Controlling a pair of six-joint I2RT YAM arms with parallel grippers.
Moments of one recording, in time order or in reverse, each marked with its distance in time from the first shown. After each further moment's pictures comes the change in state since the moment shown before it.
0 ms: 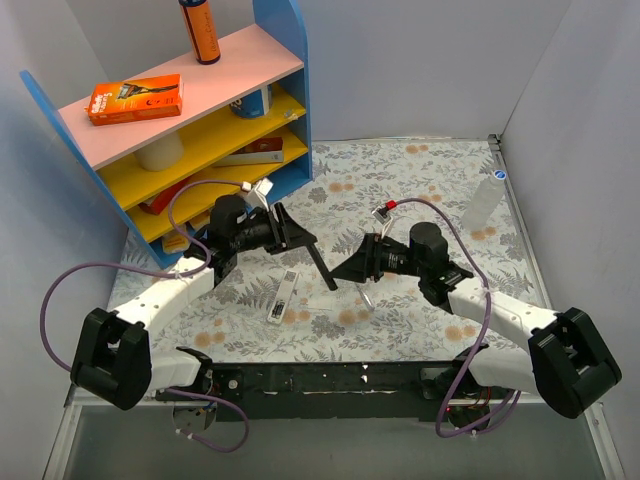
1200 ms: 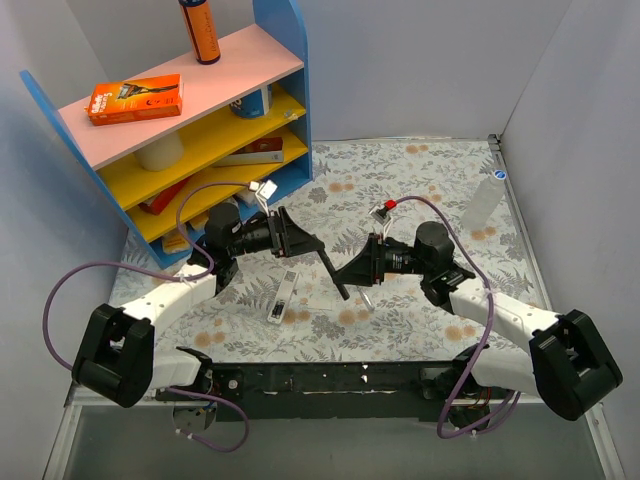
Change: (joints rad) left arm 0.011 0.013 -0.087 0.288 0.205 -0.034; right arm -0.027 -0.014 0.016 0.054 -0.163 -0.023
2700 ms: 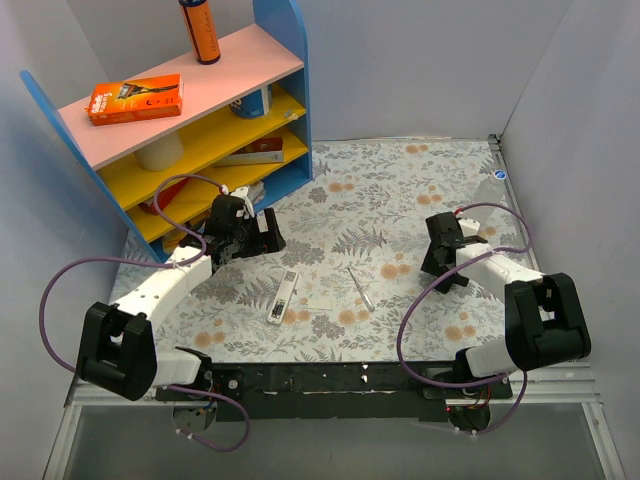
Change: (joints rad) left arm 0.060 0.033 0.188 -0.779 -0.742 0.417; right arm -0.320 0.253 0.192 -1.019 1.333 -0.215
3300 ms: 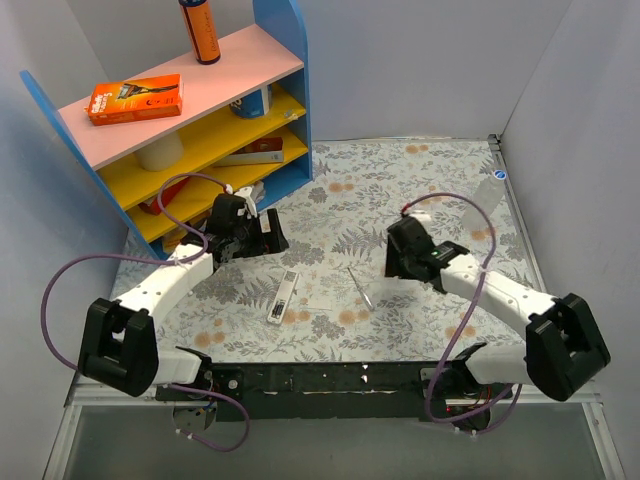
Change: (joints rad) left arm 0.000 0.030 0.012 0.000 0.069 0.025; right arm 0.436 -0.112 0.077 -0.023 -0.129 -0.061
